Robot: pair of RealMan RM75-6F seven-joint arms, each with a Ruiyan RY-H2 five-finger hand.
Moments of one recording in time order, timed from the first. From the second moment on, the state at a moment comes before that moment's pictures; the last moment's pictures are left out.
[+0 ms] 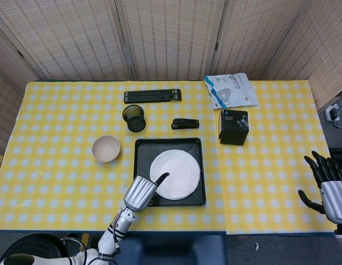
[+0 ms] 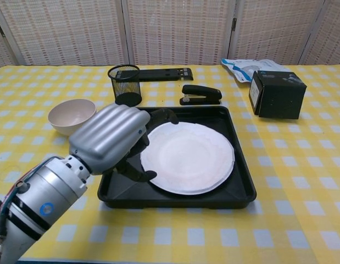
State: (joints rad) left arm -0.55 -1.96 -0.09 -1.33 1.58 1.29 0.49; right arm 0.05 -1.04 0.04 -1.61 -1.56 1.53 0.12
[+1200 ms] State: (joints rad) left arm -0.58 -1.67 -0.29 -1.34 1.07 1.10 0.46; right arm 0.09 -1.06 0.02 -1.63 -1.58 1.45 0.06
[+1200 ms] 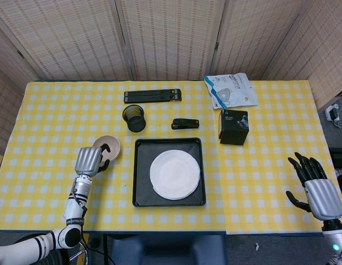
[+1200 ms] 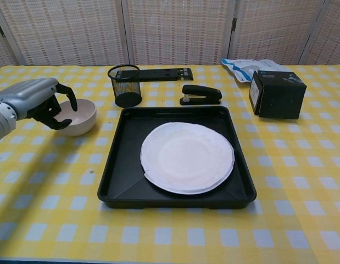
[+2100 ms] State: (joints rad) left arm -0.61 -1.74 -0.24 -1.19 1.06 1.09 0.45; right arm 0.09 -1.06 0.02 -1.63 -1.57 1.45 0.06
